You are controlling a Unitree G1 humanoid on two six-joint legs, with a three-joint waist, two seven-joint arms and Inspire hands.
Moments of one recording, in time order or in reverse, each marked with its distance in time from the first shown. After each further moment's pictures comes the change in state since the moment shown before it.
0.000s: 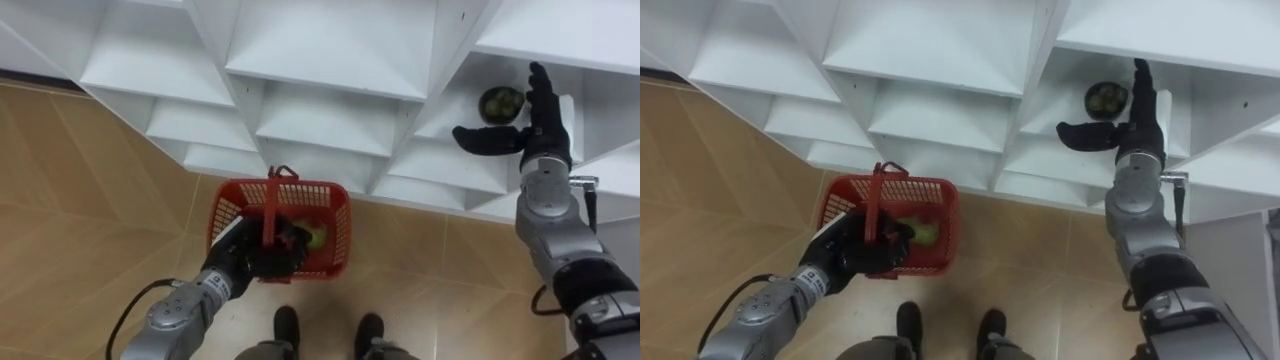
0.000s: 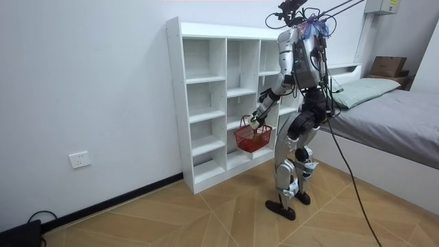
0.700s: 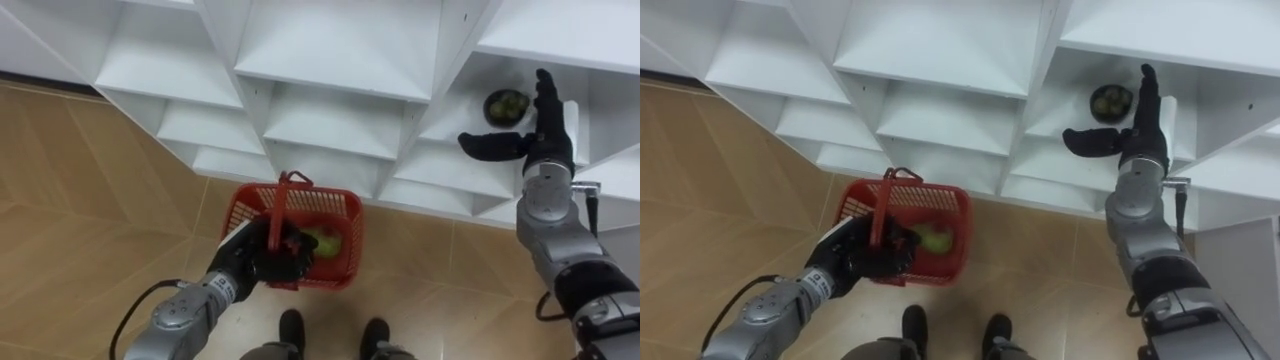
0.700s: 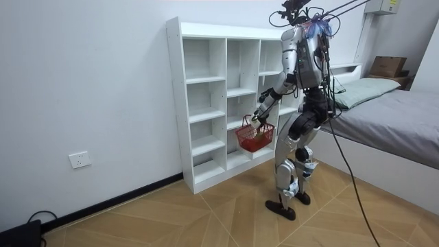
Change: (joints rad) left arm -0.005 0.002 -0.038 0.000 0.000 0.021 0.001; right arm 0.000 -0.009 0.043 0.028 -0.002 -0.001 -0.051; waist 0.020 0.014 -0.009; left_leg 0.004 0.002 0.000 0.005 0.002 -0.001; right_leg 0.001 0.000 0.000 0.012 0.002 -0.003
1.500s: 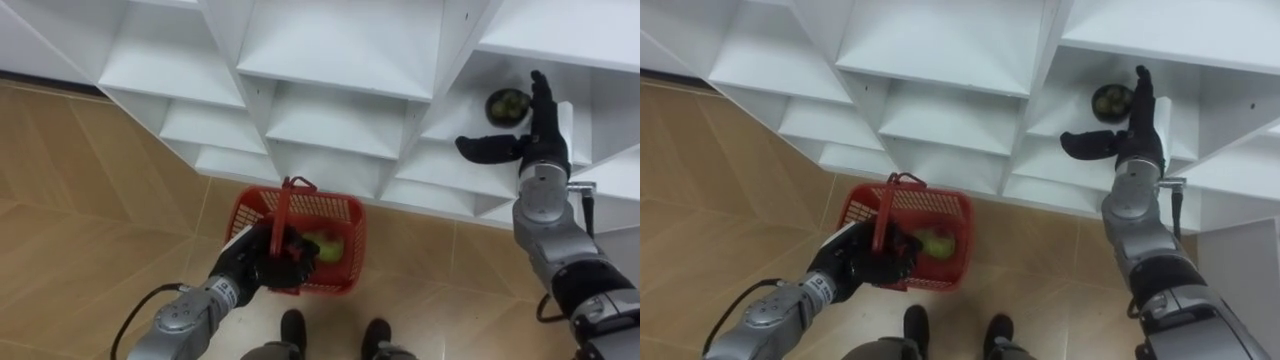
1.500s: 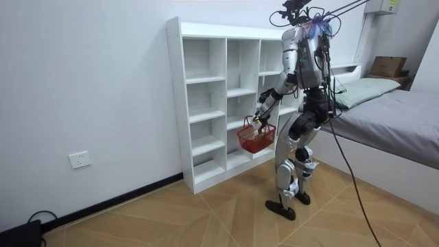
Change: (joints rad) left arm 0.000 -0.002 -0.020 0.019 0.000 0.000 0.001; right arm -0.014 0.002 0.035 0.038 -0.010 -0.013 -0.015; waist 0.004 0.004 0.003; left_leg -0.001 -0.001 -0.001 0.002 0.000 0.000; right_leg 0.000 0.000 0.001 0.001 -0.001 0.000
